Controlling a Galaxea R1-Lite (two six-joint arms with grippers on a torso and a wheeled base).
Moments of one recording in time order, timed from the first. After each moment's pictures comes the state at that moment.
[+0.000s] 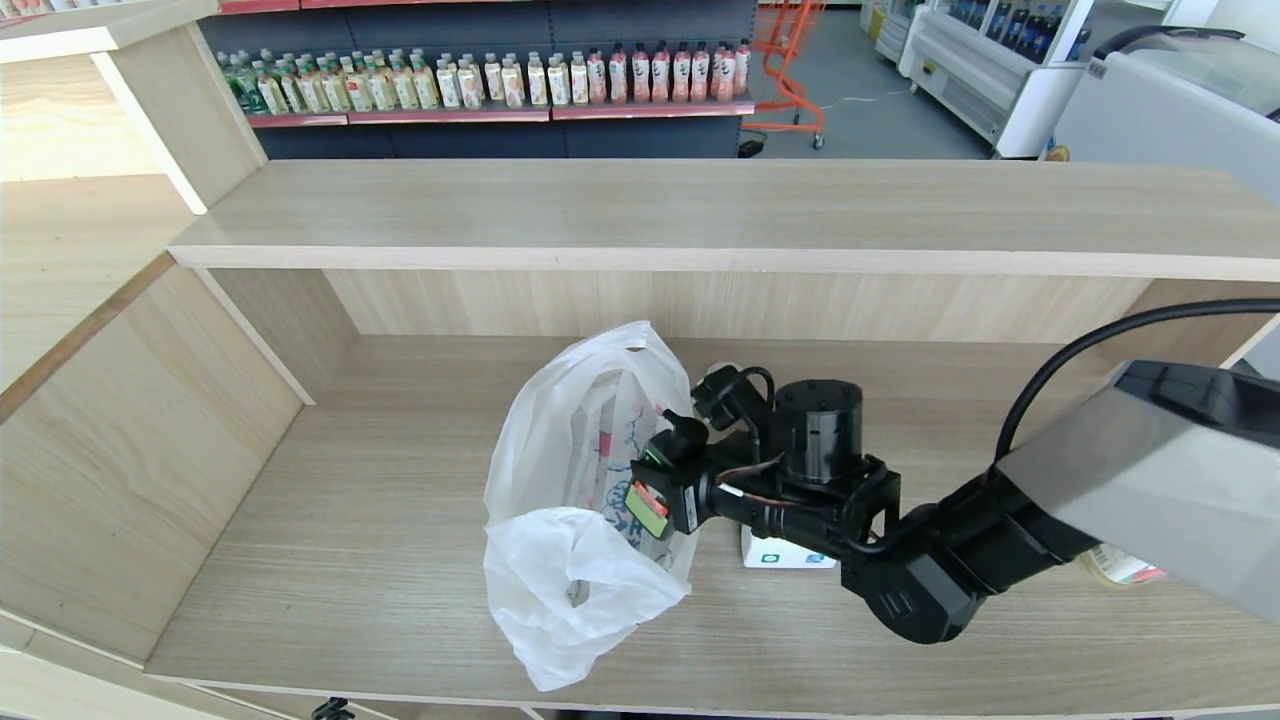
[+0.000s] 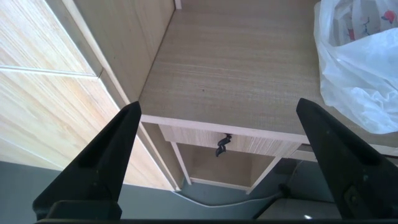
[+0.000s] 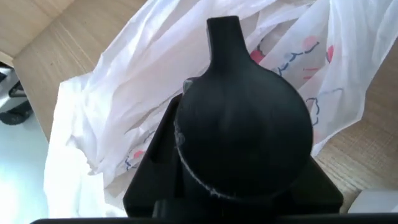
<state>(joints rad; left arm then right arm) 0.00 0.00 0.00 0.05 0.13 0.01 0.66 2.17 -0.98 -0.99 0.19 -0.01</state>
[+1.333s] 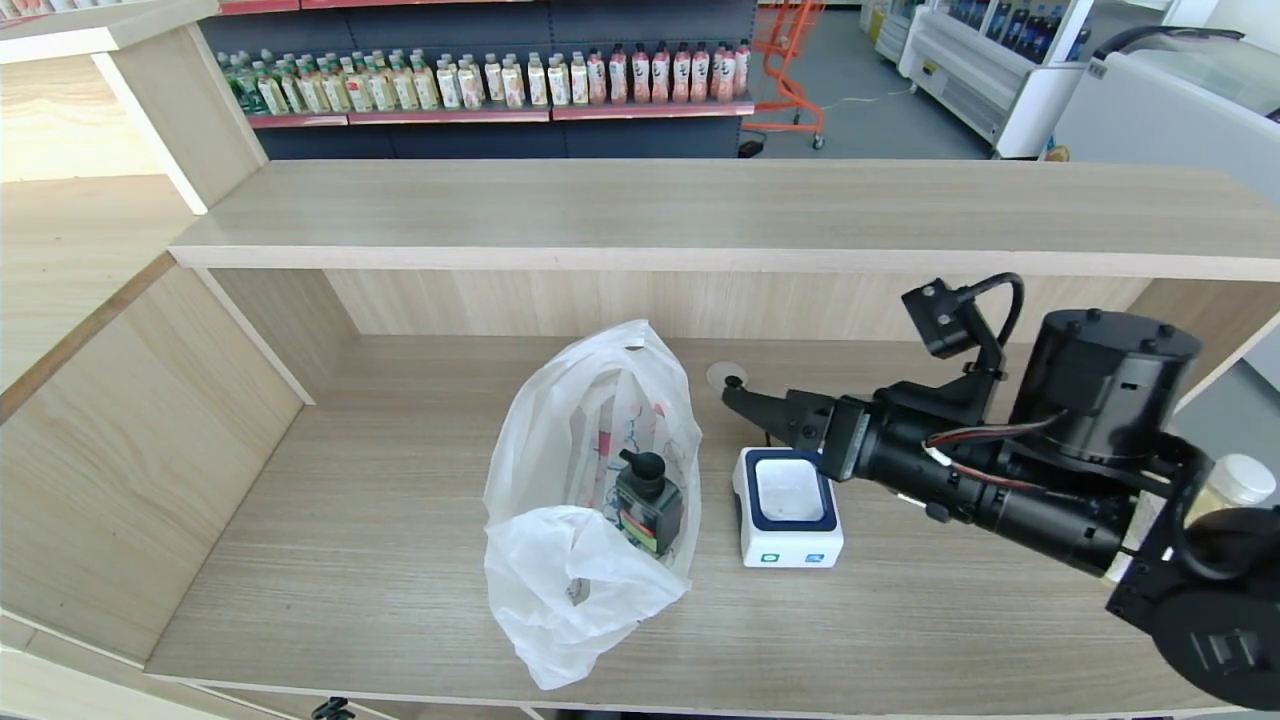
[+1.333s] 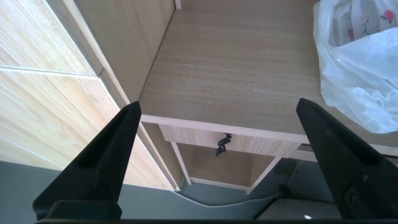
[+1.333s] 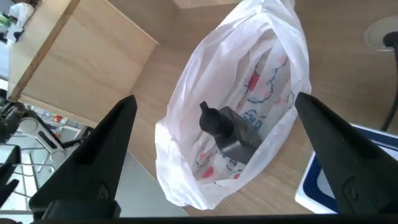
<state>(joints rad) 0.00 0.00 0.00 0.05 0.13 0.01 0.58 1.68 -0.66 -0.99 0.21 0.35</state>
